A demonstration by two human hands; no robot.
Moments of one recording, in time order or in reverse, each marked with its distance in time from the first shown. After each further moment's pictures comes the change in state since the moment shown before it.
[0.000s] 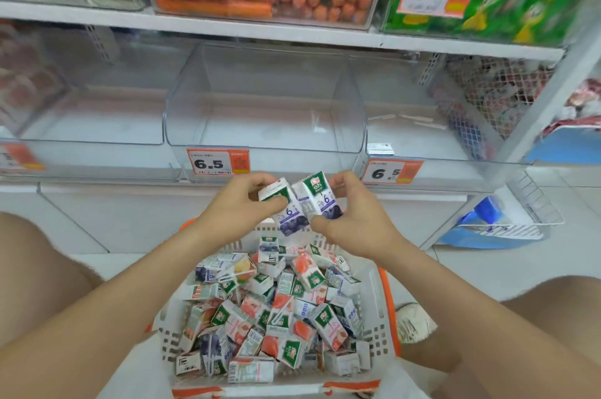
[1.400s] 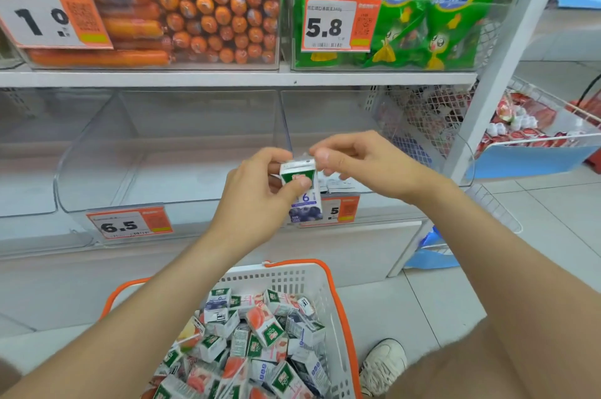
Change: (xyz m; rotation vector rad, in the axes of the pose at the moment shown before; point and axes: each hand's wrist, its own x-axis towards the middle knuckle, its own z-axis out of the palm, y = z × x) left_hand 0.075 0.108 0.096 0.186 0.263 0.326; right_hand 0.077 0.017 -0.177 -0.090 -0.069 -0.344
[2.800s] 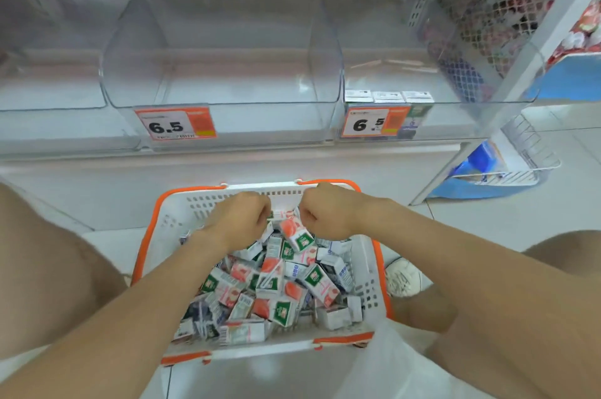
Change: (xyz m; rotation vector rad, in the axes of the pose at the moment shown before) left_hand -0.111 -0.194 -0.014 0.728 -0.567 -0.058; right_hand -0.047 0.011 0.198 -0.597 -0.590 0.103
